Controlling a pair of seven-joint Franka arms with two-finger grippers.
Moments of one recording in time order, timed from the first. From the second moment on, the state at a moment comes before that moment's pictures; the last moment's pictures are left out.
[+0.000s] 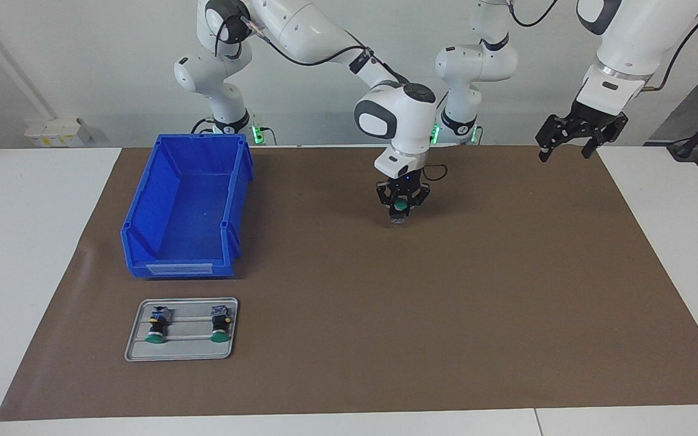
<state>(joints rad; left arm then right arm) -0.07 -0.09 0.02 -1.67 0.01 1.60 -0.06 0.78 0.41 0.07 -1.64 -0.23 2.16 1.08</state>
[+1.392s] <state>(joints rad) -0.07 -0.09 0.02 -1.67 0.01 1.60 -0.06 0.08 -0.04 0.06 -1.93 0.10 1.86 0.08</state>
